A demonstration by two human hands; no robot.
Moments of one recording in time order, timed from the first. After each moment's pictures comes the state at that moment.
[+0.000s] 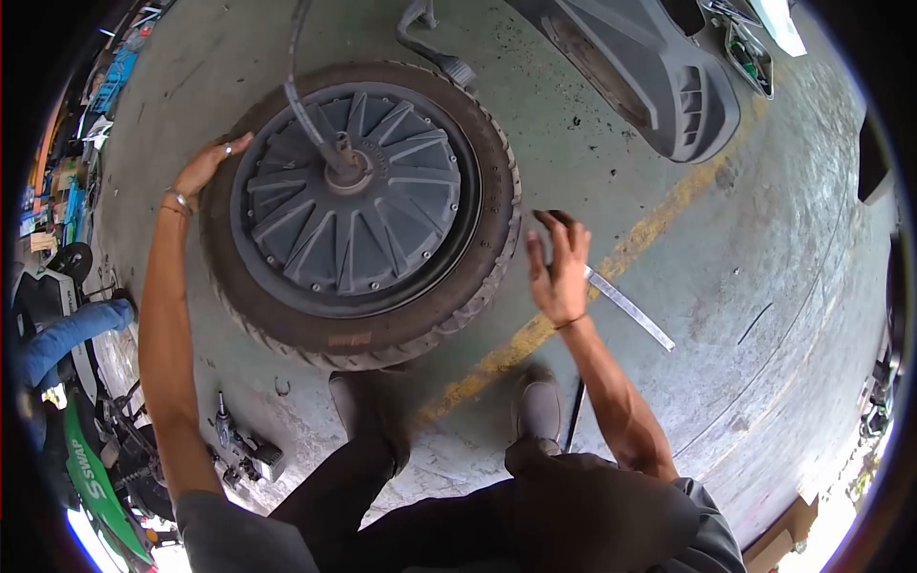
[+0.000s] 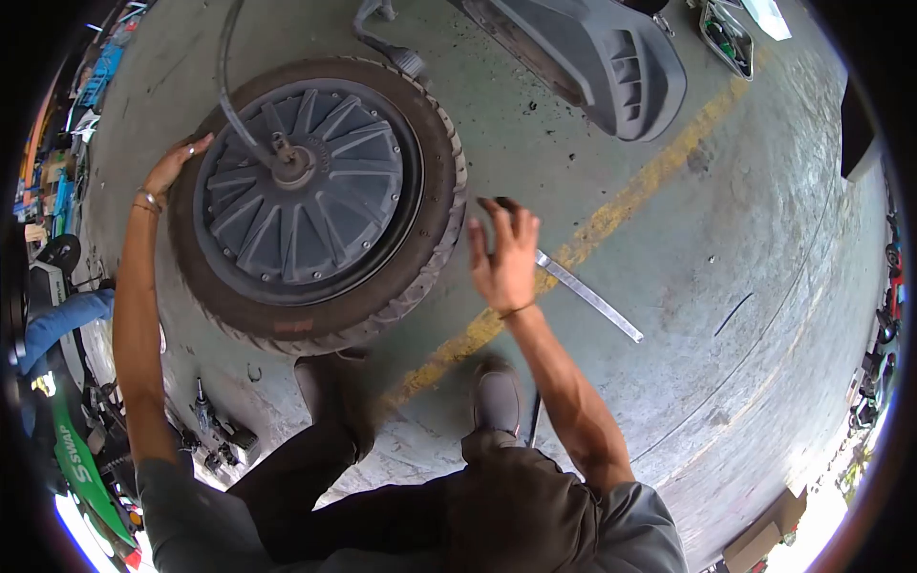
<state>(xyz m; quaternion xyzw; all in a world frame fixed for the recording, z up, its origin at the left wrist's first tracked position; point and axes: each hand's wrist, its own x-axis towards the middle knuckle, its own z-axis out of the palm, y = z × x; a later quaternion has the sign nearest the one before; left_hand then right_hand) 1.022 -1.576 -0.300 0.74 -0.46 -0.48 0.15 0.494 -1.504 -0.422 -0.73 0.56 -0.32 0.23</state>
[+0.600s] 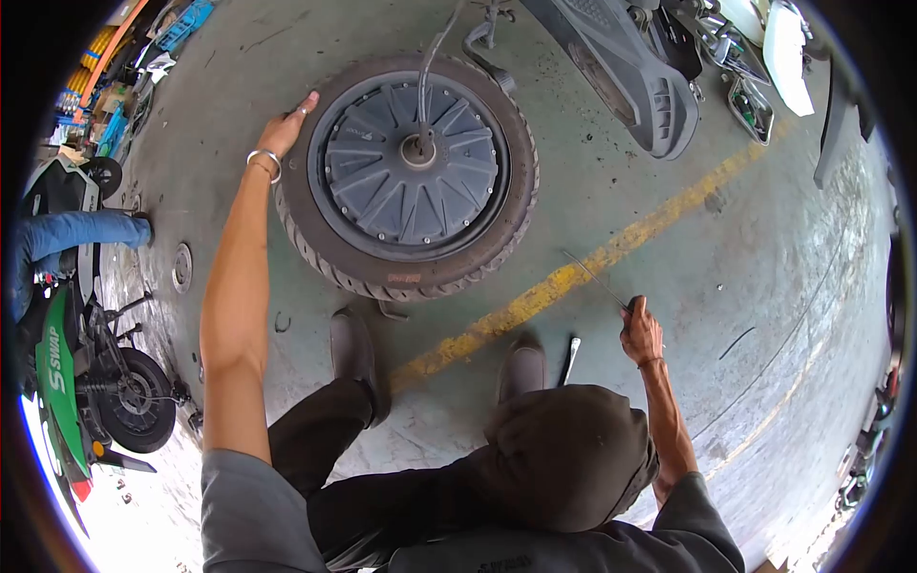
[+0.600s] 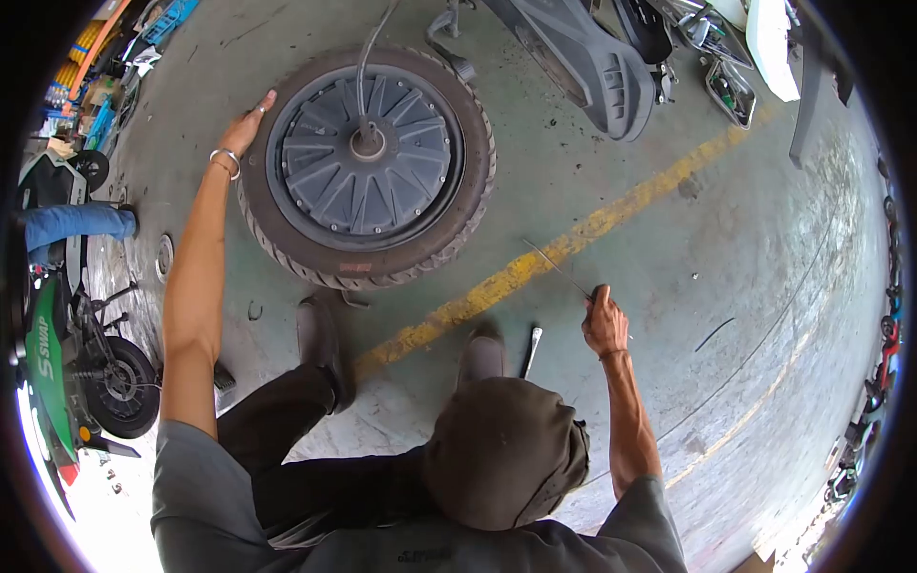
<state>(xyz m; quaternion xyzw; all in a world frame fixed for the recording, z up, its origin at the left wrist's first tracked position) 0.959 -1.491 -0.278 0.89 -0.35 -0.22 0.16 0.267 -1.430 -0.434 -0.77 0.59 0.02 0.23</state>
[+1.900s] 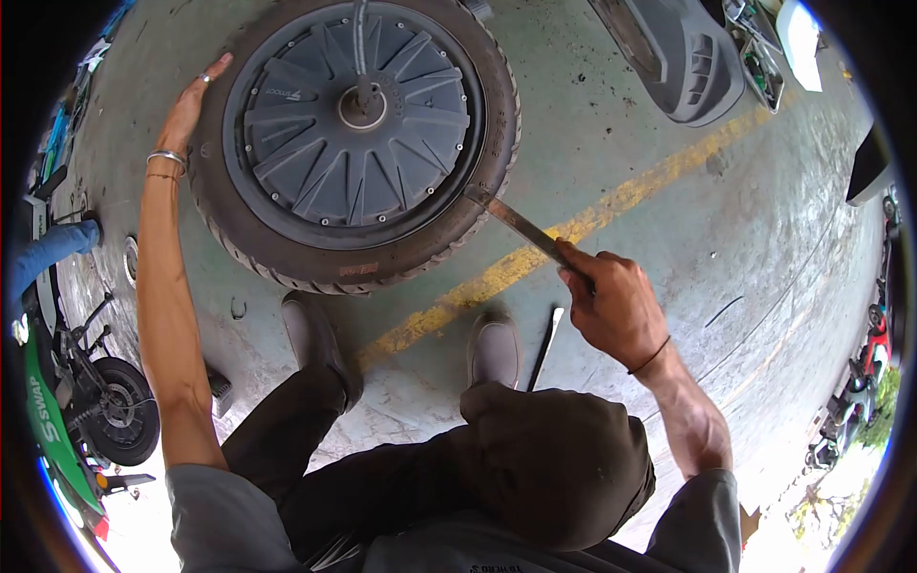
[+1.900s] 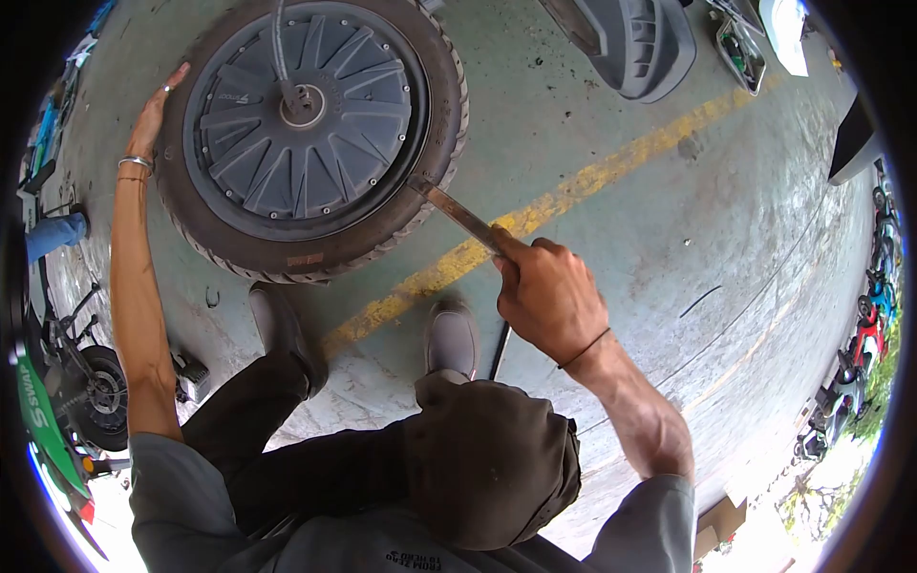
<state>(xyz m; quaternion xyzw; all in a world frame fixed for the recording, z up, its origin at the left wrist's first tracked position) 0.977 -1.490 -0.295 0.79 -0.46 -0.29 0.27 0.426 -1.468 -0.261 -0.81 0.48 0.03 0.34</state>
